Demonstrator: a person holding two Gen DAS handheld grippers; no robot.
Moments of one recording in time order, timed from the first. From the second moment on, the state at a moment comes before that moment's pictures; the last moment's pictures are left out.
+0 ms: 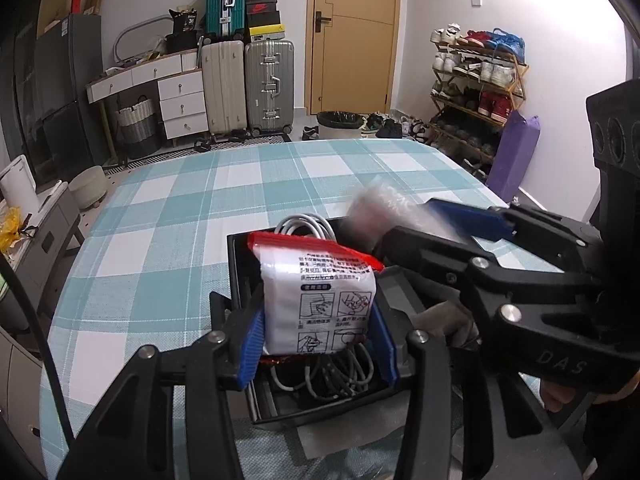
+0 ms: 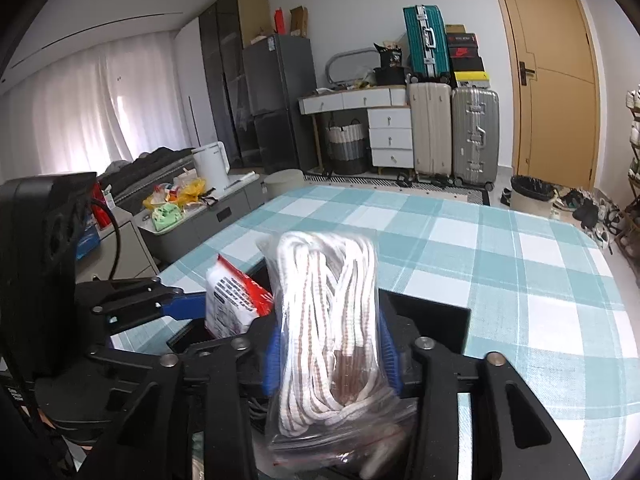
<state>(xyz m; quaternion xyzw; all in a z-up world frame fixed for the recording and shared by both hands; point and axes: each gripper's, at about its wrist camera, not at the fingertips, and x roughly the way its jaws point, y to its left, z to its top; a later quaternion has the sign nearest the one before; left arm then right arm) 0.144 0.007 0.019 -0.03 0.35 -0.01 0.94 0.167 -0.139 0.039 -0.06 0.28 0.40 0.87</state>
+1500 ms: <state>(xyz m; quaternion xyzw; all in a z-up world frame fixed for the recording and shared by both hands) 0.043 0.016 0.022 -0.01 0.35 0.04 0.94 0.066 -0.217 0.054 -0.10 0.32 0.31 0.89</state>
